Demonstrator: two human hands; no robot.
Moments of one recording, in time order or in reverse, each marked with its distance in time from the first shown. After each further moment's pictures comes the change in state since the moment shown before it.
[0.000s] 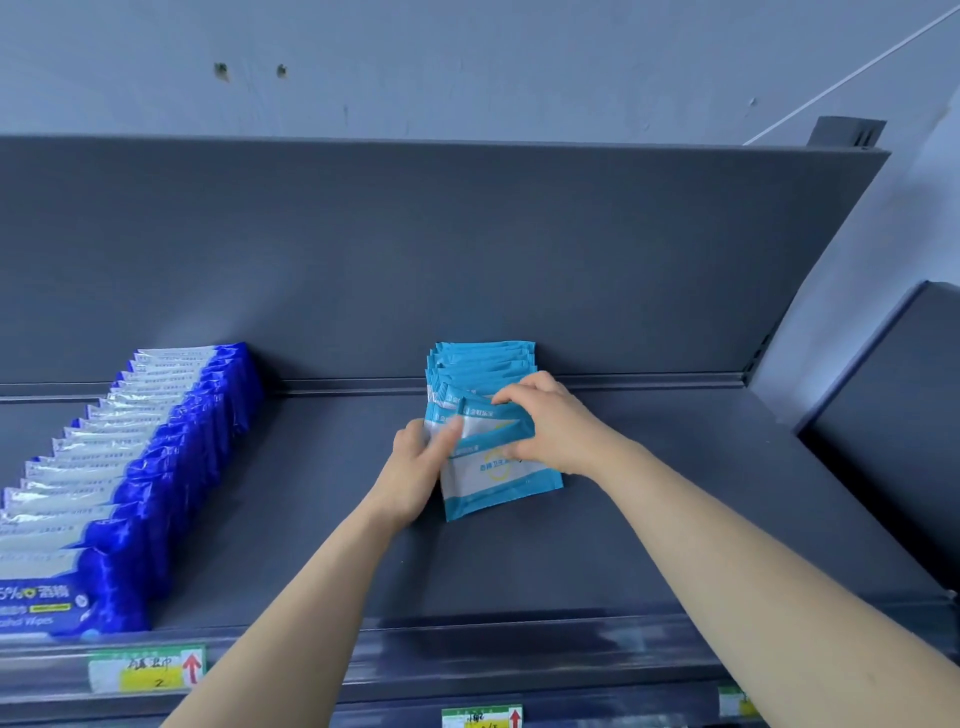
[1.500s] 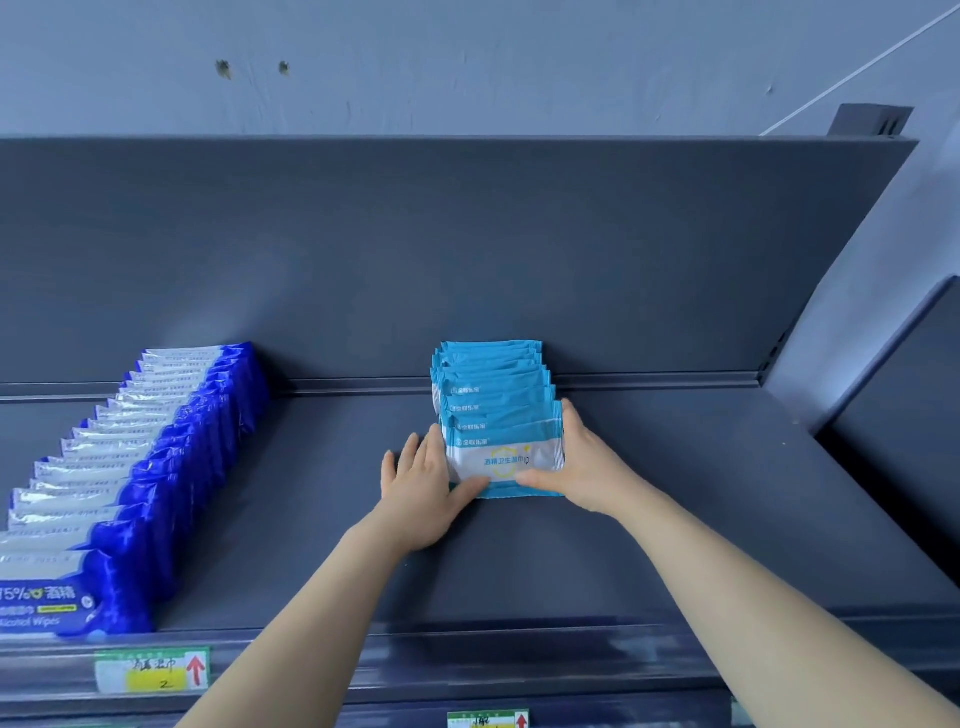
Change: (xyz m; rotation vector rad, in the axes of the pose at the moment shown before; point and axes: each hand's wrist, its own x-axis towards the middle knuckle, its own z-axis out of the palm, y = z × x) left_hand -0.004 -0.013 0.007 0.763 -0.028 0.111; right_hand -0.019 0.030 0.028 0.391 0.030 0.169
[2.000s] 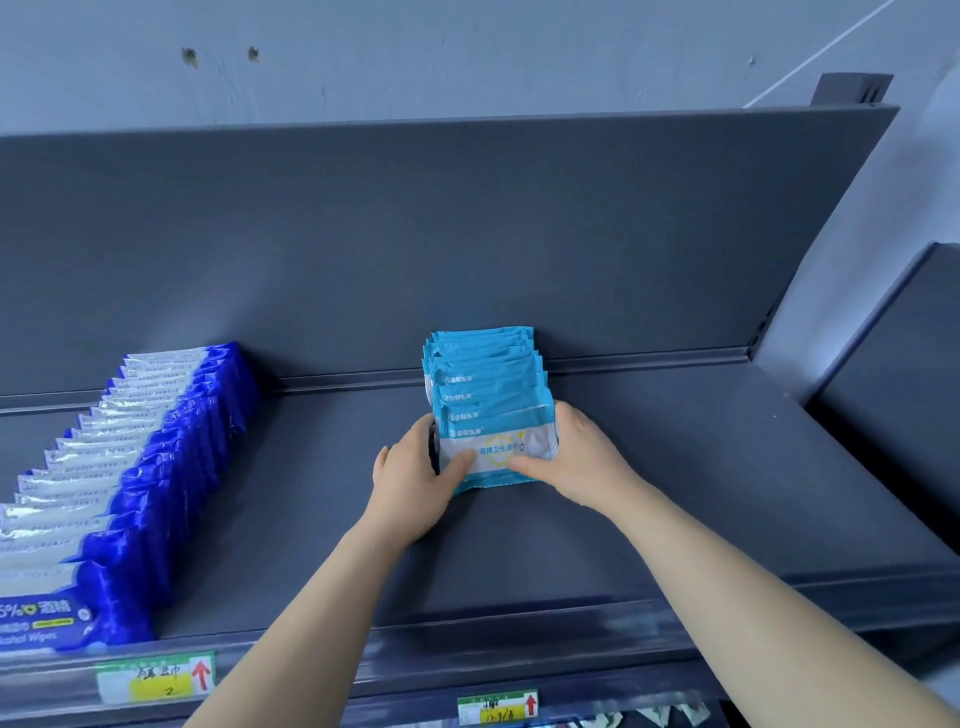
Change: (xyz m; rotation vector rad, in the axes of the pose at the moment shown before) left_hand -0.012 0.009 -0.013 -0.262 0.168 -0.024; right_hand -0.011 -0.004 0.012 -0.168 0.148 0.057
